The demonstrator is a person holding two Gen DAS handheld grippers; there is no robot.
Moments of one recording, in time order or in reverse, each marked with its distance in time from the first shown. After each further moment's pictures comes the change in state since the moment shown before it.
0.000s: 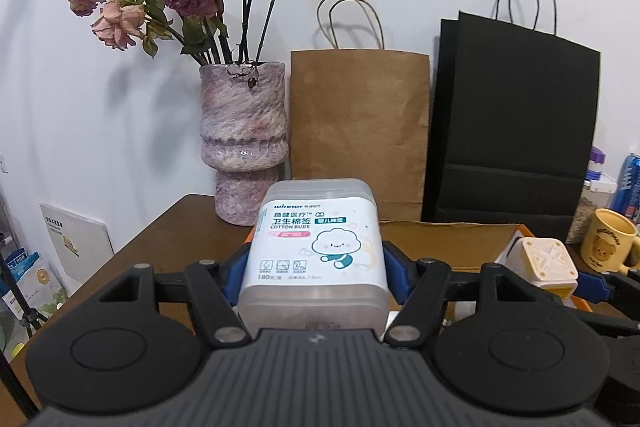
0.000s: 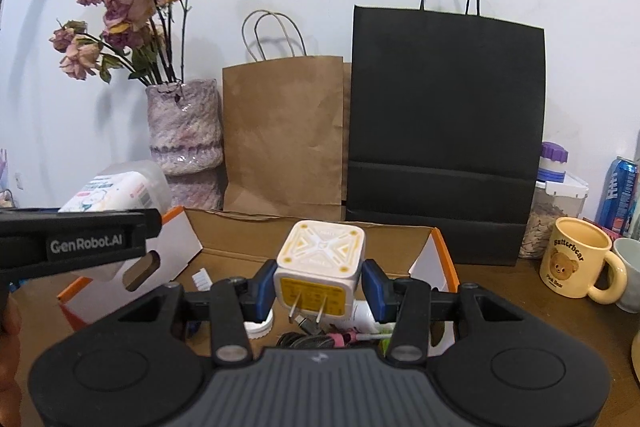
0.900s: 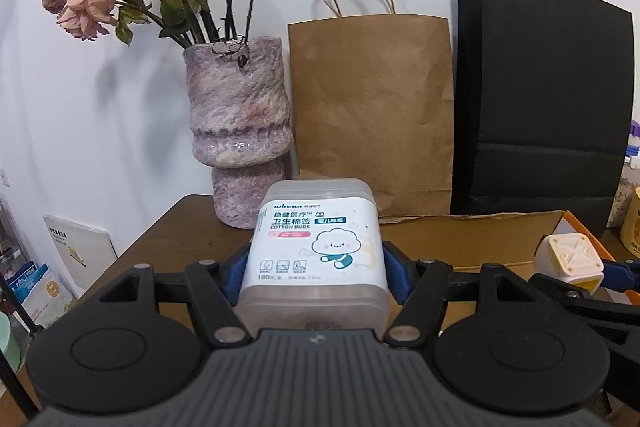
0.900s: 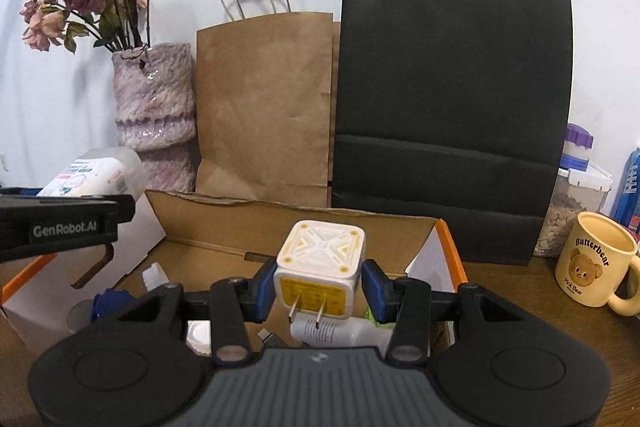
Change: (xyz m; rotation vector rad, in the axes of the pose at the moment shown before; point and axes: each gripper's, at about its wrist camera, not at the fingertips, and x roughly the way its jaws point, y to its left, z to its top) left arm 0.061 -0.001 0.004 0.065 0.045 0.038; right arm 0.066 -0.011 0.001 -0.018 0.064 -0.013
